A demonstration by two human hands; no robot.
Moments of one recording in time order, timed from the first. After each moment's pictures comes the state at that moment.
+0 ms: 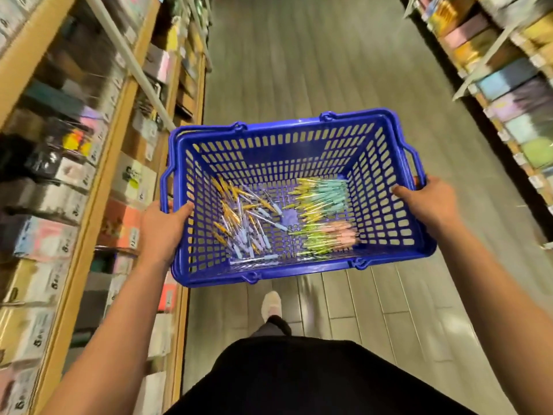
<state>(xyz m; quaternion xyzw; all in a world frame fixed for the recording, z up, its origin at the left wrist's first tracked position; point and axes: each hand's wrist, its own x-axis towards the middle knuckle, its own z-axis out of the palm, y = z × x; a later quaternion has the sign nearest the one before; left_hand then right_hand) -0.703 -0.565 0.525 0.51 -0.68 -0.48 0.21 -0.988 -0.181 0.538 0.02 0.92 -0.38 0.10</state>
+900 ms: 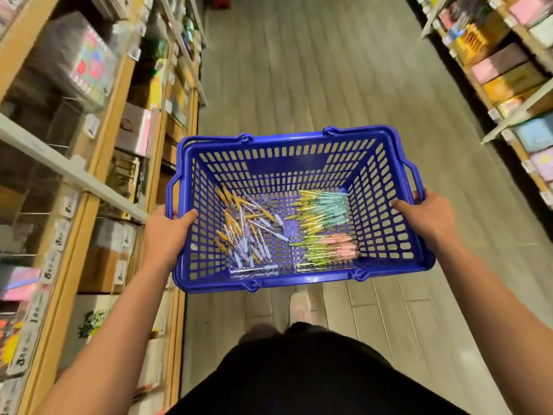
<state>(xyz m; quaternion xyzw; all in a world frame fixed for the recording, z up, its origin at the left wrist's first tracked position) -1.146 -0.855 0.521 0.52 -0.69 -0.48 0.16 -1.415 -0.466 0.520 0.06 0.90 -0.40 0.16</state>
